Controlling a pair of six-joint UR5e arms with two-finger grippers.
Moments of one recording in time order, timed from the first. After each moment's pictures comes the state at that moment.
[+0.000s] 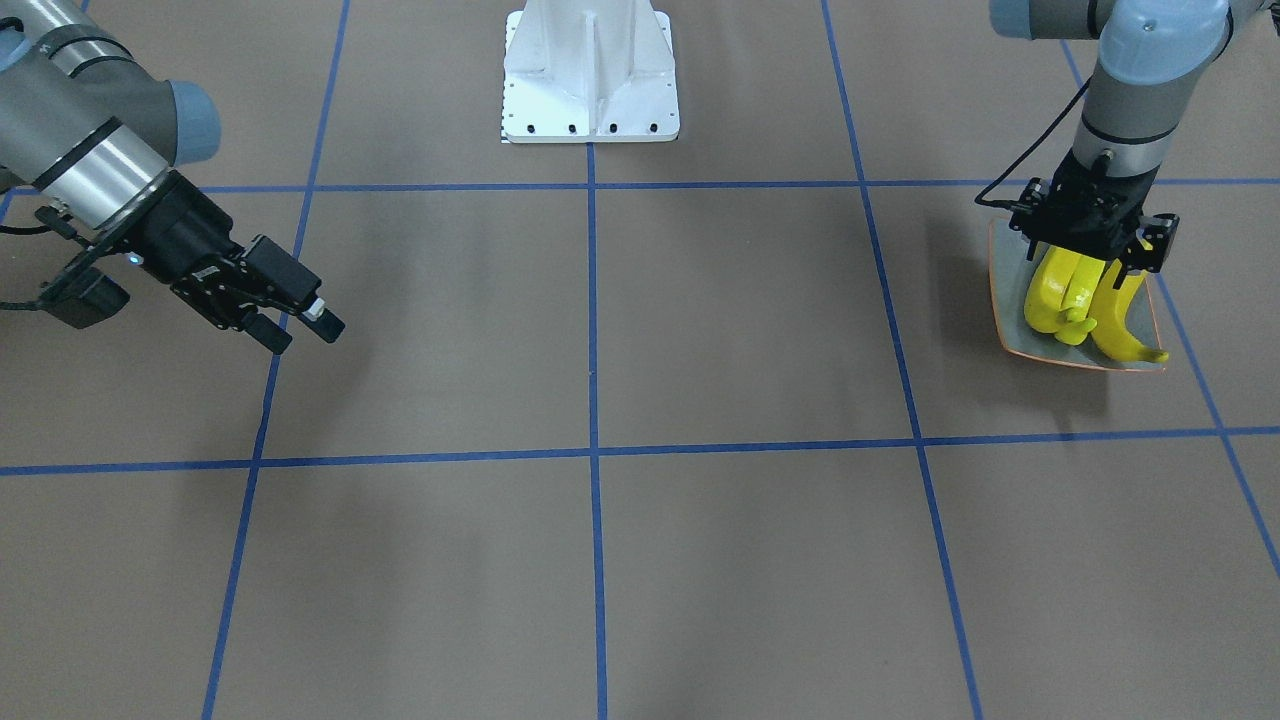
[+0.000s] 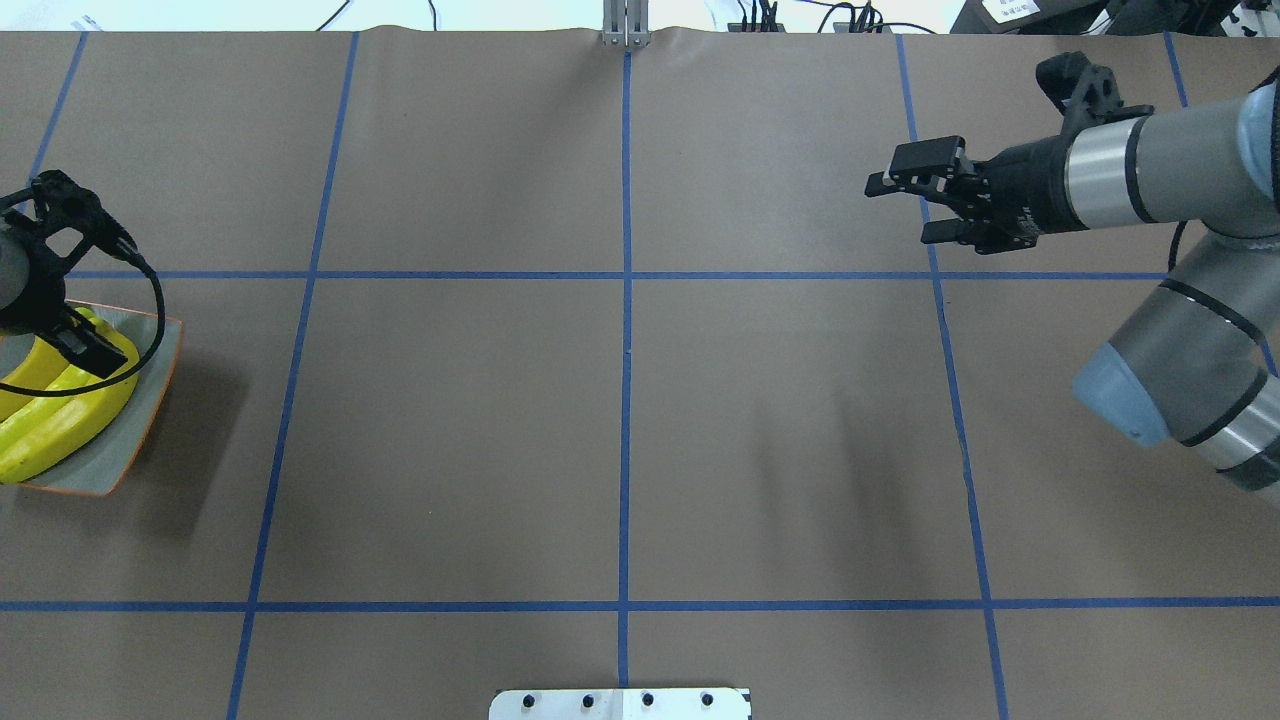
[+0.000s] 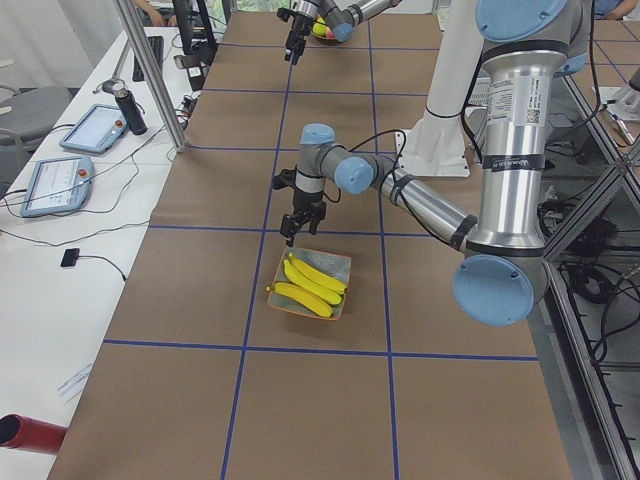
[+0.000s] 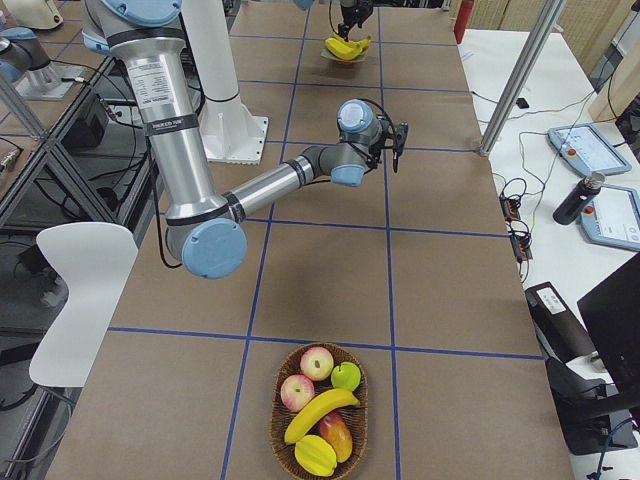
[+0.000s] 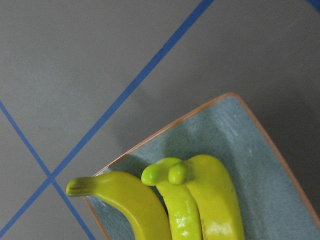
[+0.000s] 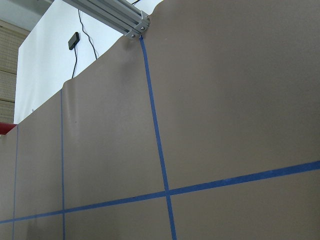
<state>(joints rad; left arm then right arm) -0.89 -1.63 -2.08 -1.47 -1.86 -0.14 0.93 -1.35 1.76 -0.66 2.11 1.56</state>
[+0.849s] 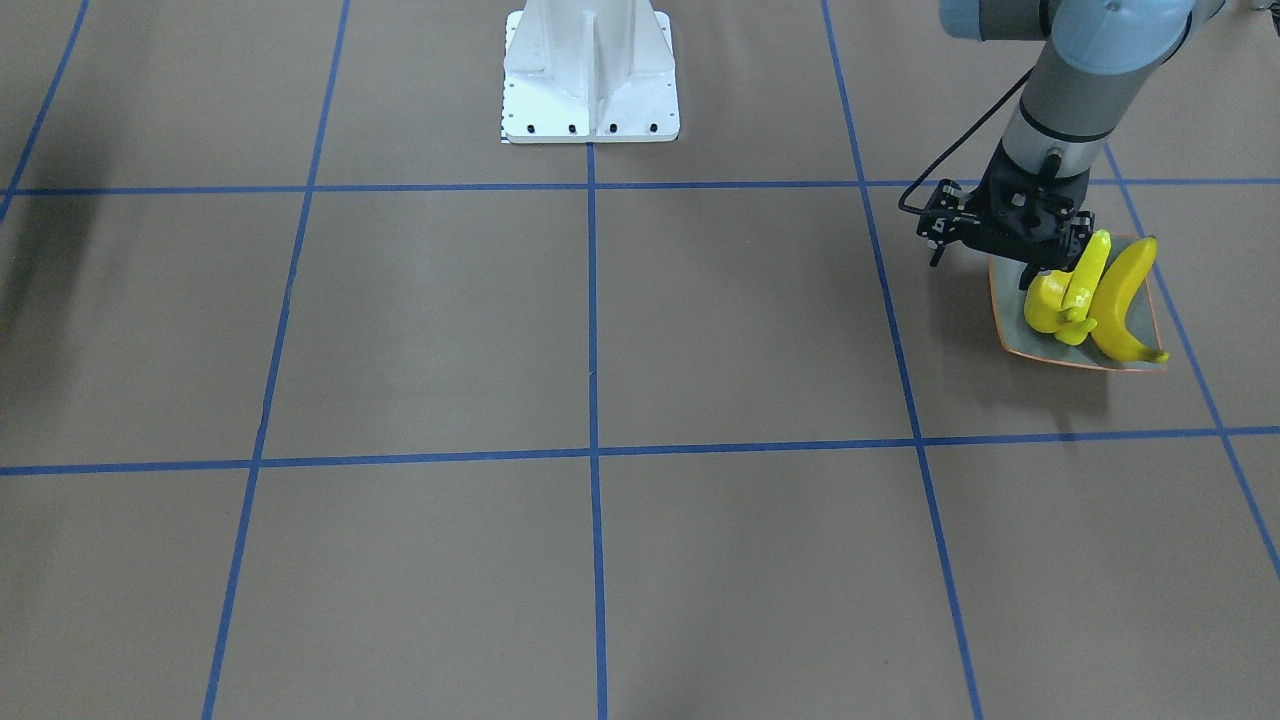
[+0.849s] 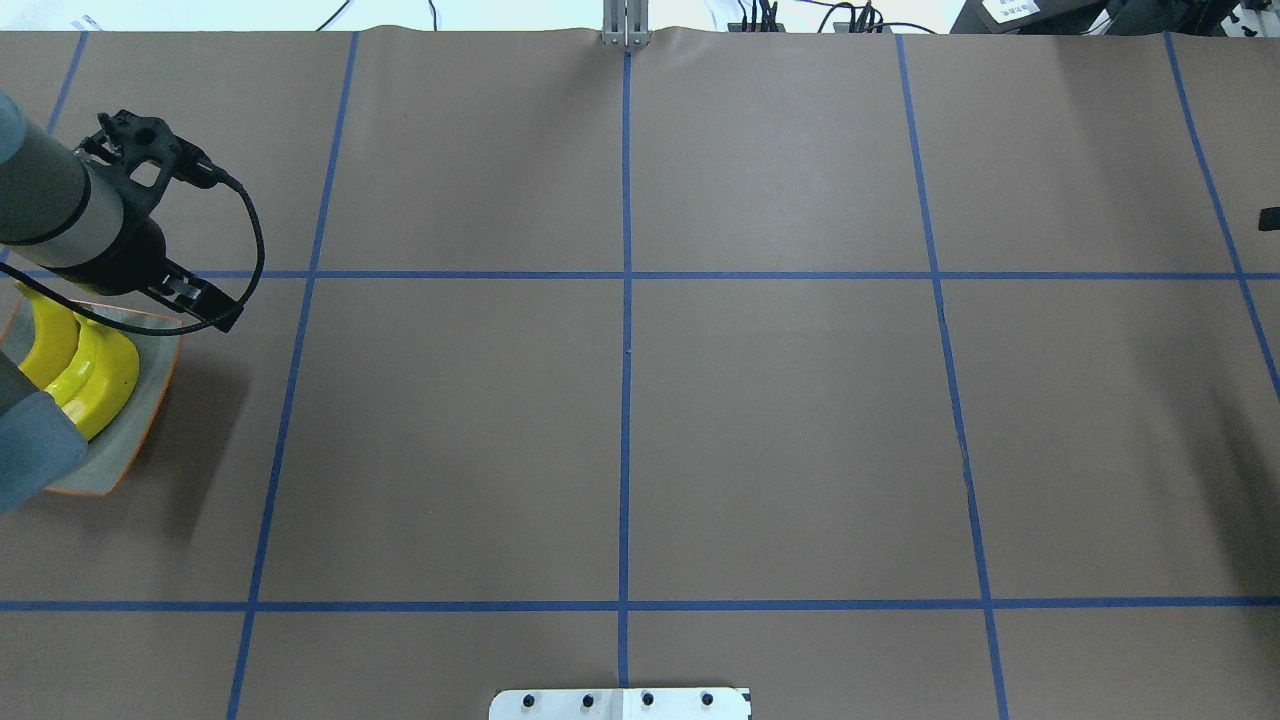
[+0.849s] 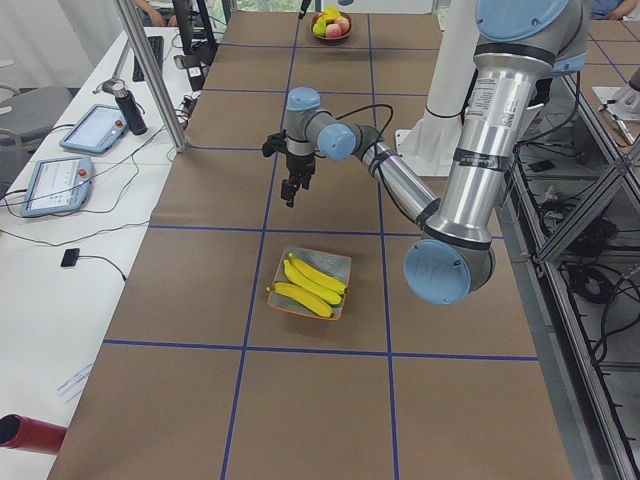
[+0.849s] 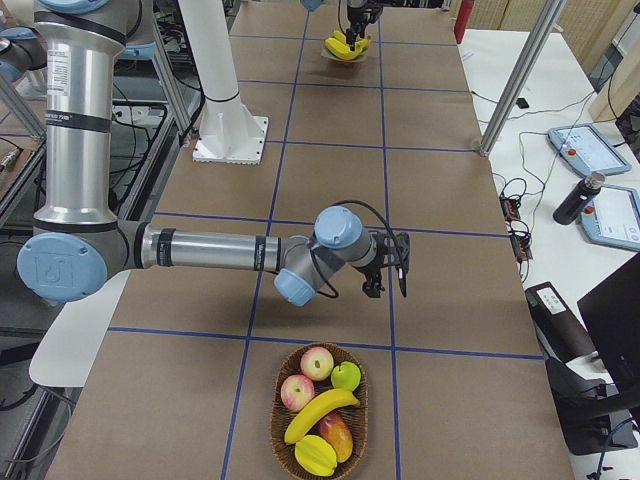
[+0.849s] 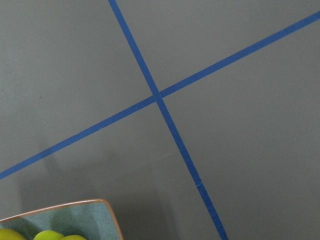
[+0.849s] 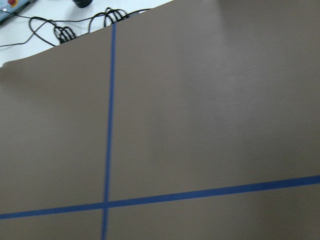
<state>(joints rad) -0.89 -1.81 -2.04 -1.43 -2.00 -0.41 1.45 -1.67 1.54 -0.66 2.35 0.72</state>
